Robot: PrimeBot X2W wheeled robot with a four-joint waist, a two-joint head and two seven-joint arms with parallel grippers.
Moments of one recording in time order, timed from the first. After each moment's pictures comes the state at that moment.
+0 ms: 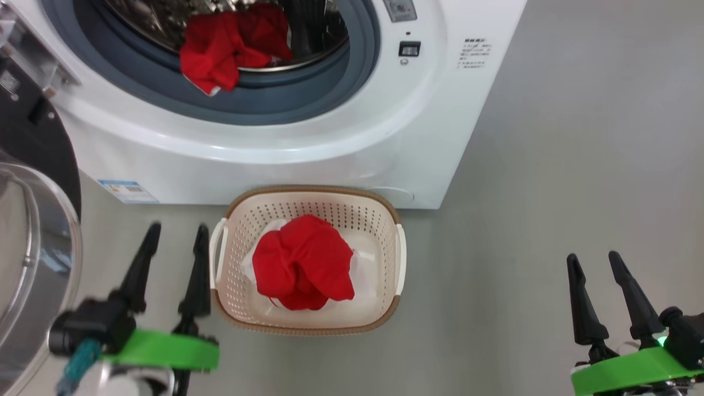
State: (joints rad) left arm -0.16 0.05 0.02 0.16 -0.21 -0.13 -0.26; right arm 0.06 -0.07 -0.08 0.10 0.35 0.12 -0.26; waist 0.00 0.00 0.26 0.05
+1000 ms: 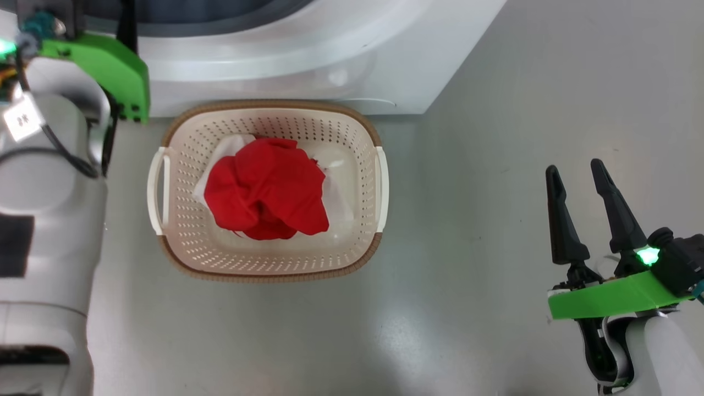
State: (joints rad) left arm -1.22 0.15 -0.12 1.07 0.01 -0.04 -0.16; right arm -0.19 -0.05 -0.02 0.09 0.34 0.12 -0.26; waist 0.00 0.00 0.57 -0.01
